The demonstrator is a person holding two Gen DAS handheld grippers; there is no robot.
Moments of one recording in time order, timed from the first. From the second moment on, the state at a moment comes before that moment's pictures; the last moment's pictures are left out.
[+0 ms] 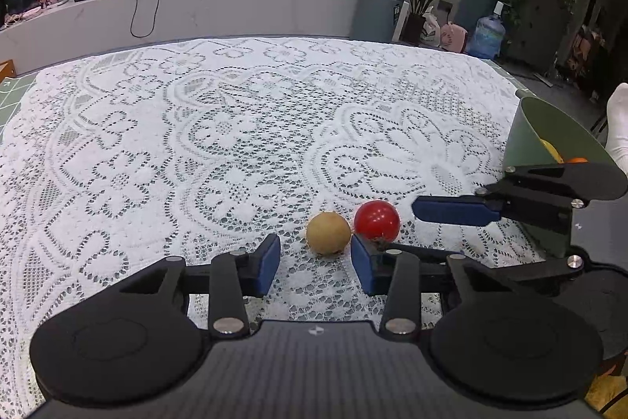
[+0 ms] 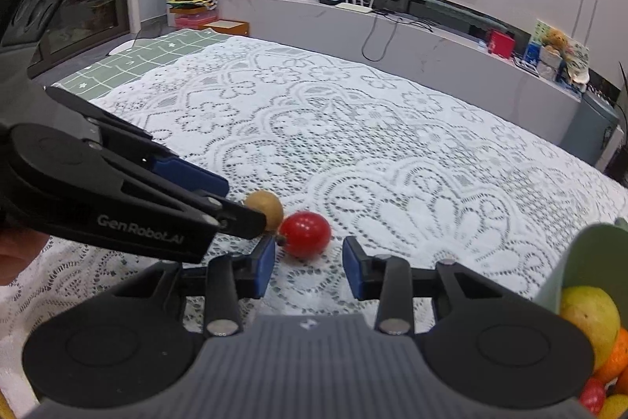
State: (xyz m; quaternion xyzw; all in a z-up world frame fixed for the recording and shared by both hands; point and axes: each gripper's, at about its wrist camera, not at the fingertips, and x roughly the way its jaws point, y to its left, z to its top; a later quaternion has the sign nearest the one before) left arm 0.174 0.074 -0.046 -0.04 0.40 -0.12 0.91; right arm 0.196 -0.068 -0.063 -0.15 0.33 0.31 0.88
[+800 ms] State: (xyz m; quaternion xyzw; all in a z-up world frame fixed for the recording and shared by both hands) left arm 0.185 0.082 -0.051 -0.10 0.39 -0.12 0.91; right arm 0.215 -0.066 -0.069 -0.15 0.34 0.30 0.88
